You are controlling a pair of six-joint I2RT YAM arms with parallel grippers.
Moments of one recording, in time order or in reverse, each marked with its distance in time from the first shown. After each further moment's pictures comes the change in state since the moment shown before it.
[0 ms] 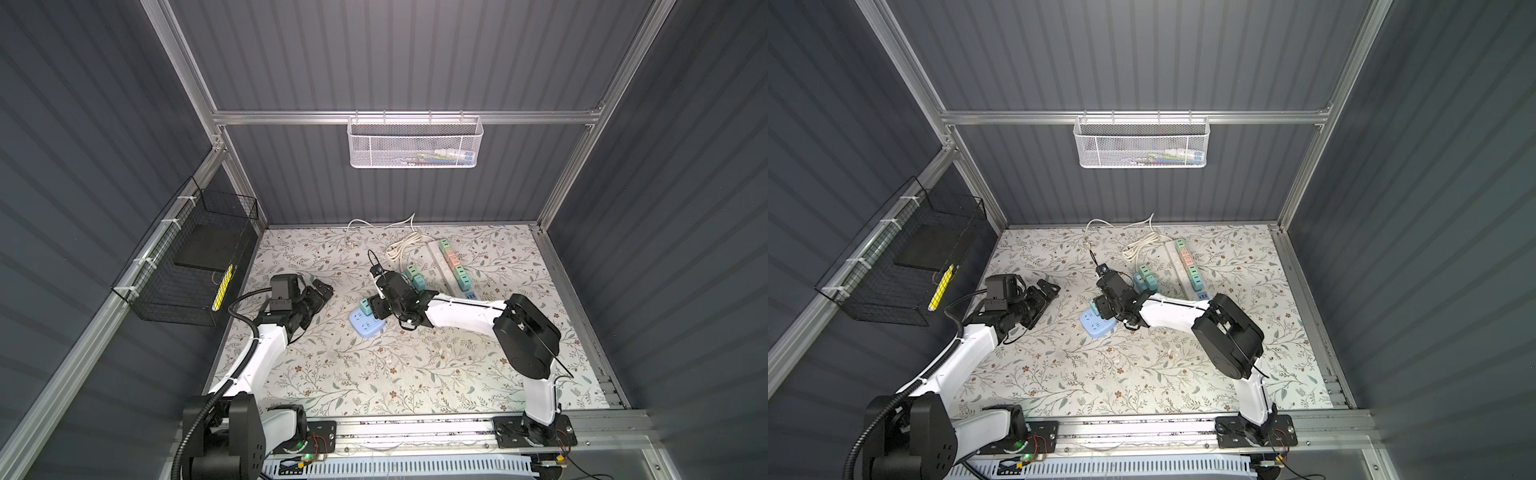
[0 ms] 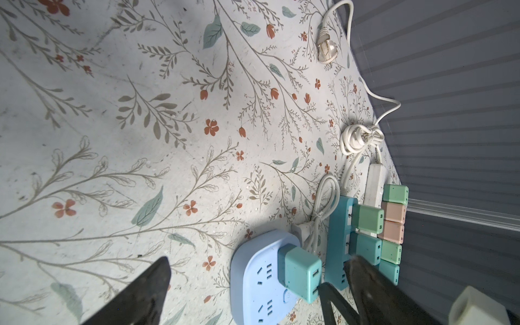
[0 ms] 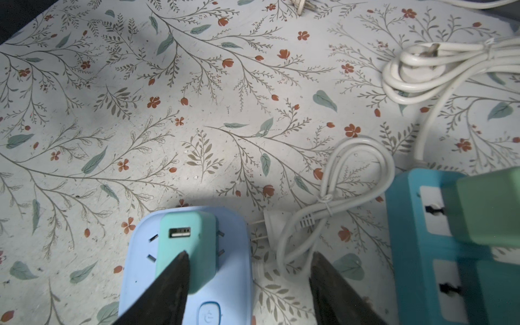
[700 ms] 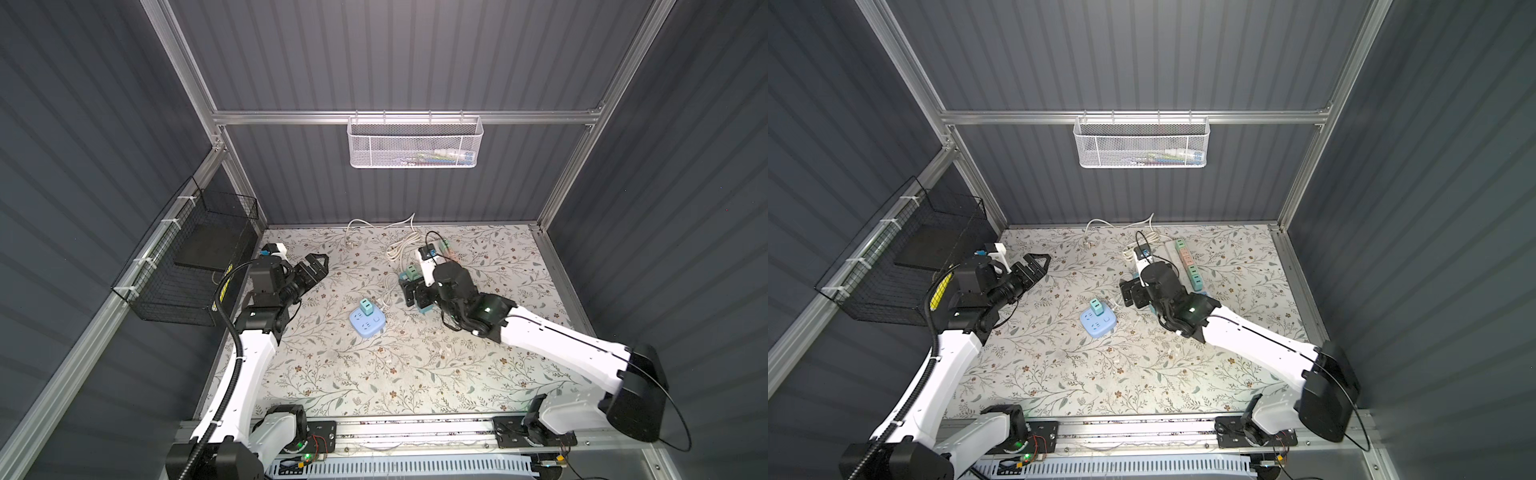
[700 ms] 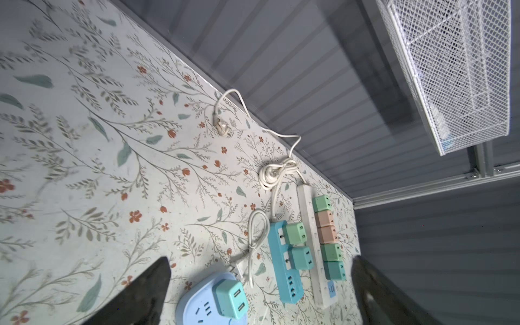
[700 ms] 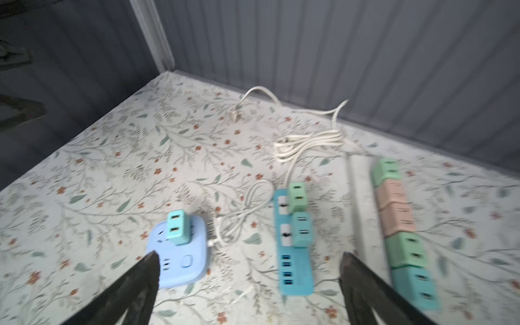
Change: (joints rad) left arm -0.001 -0.154 0.213 -0.018 -0.047 0.155; right arm -0.041 -0.670 -0.291 -0.048 0.235 -0.107
